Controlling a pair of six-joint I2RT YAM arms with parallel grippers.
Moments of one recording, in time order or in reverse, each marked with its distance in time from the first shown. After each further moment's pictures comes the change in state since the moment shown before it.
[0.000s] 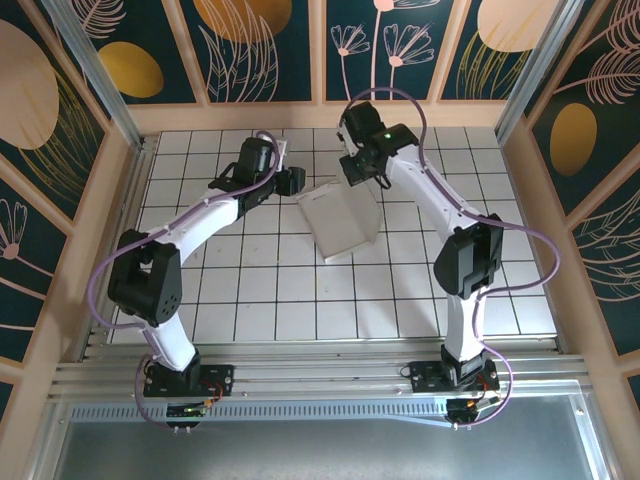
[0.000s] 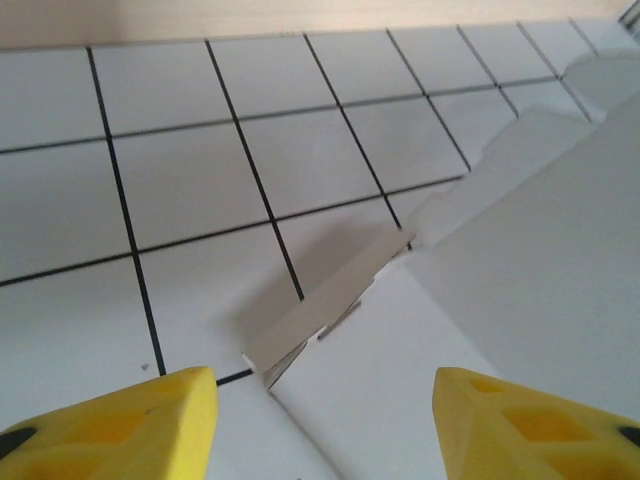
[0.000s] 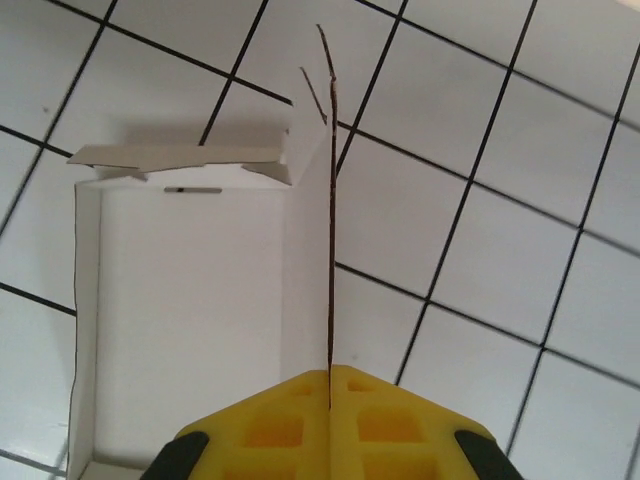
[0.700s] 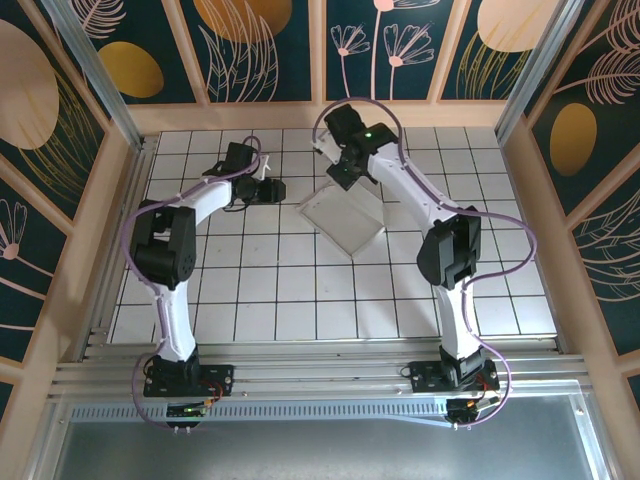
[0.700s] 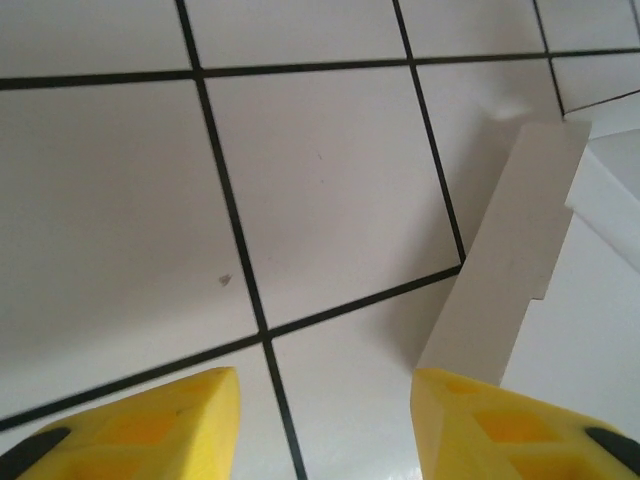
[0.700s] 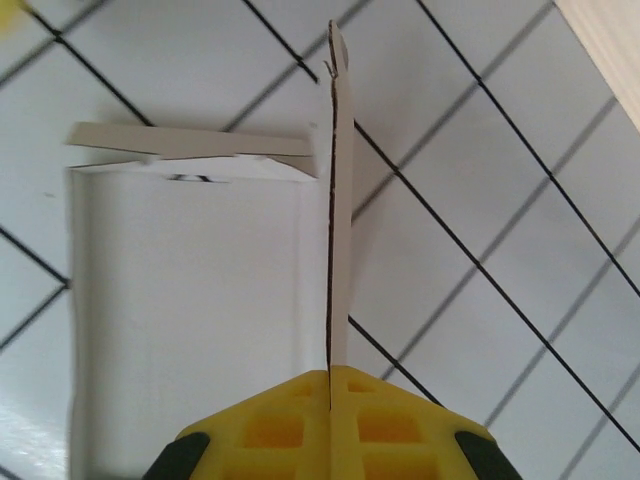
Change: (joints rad) left arm 0.182 0.322 0.159 -0.166 0.269 0.010; right arm 0.060 0.124 0.115 -0.026 -0.004 -0.341
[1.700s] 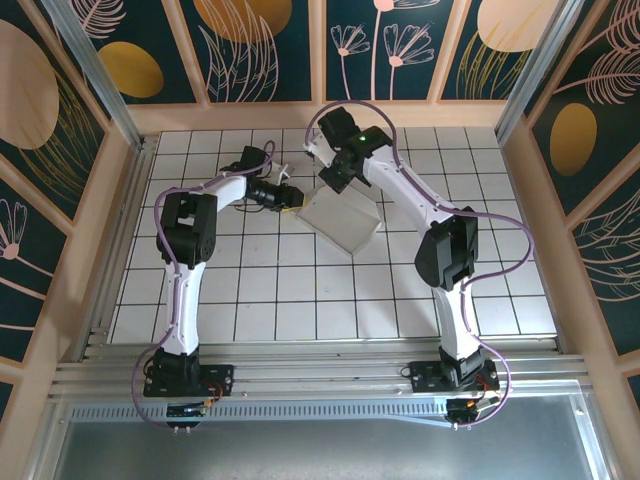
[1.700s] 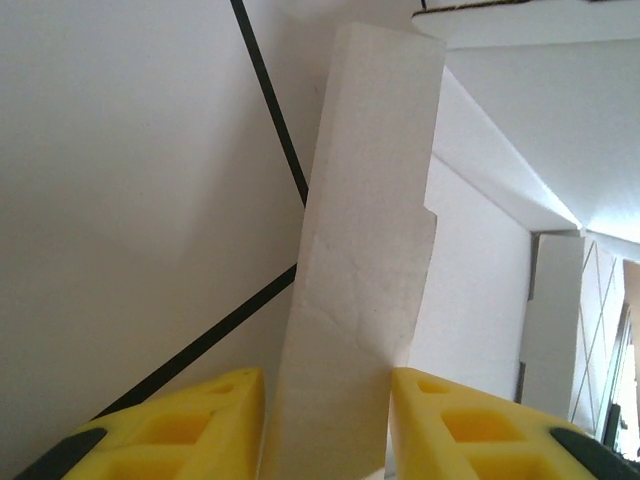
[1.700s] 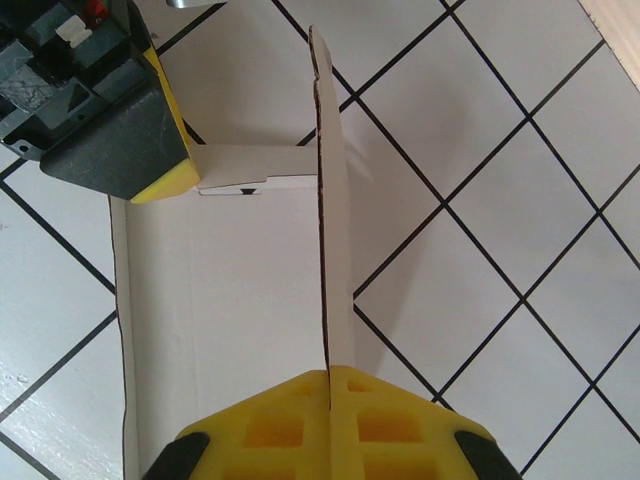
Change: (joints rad) left arm -0.006 0.271 0.242 -0.131 0.450 0.042; right arm 0.015 0.000 -0.012 0.031 -0.053 0.009
